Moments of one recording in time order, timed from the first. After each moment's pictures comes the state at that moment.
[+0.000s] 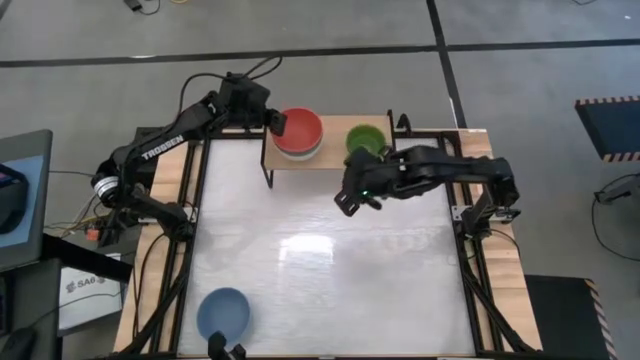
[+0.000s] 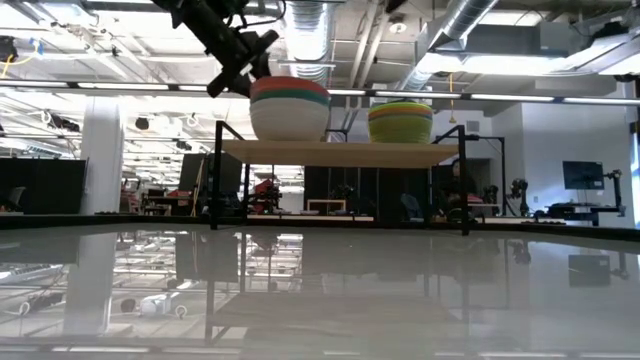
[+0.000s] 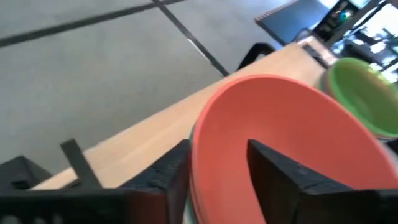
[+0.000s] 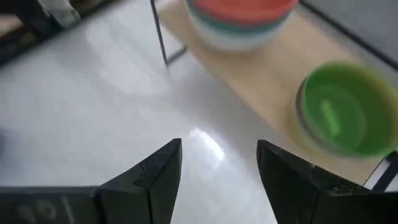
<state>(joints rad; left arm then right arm) 0.72 1.41 1.32 -0.44 0.04 -0.32 0.13 1.76 2.13 -1.41 0.55 0.70</state>
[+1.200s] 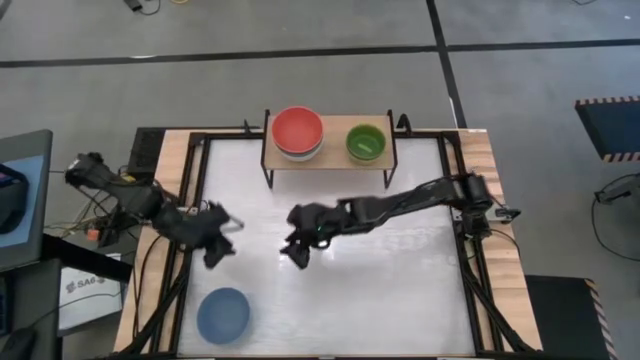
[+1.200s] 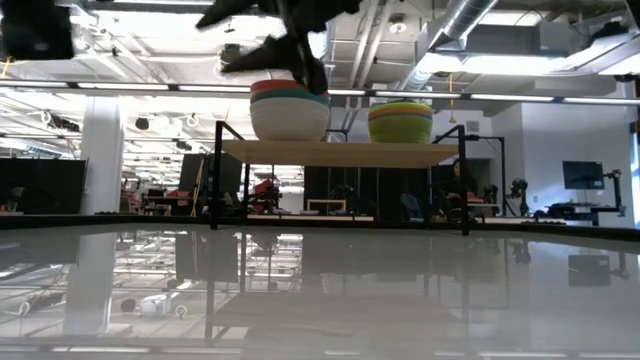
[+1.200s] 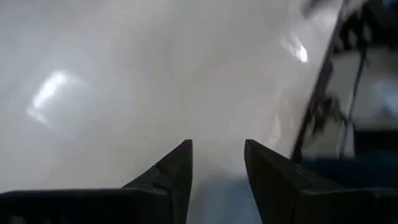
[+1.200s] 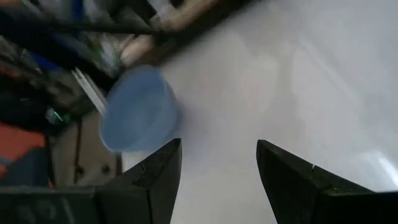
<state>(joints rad) -0.45 0.81 0.88 -0.87 -0.15 -1.08 0.14 1.95 1.59 -0.19 -0.06 0.65</state>
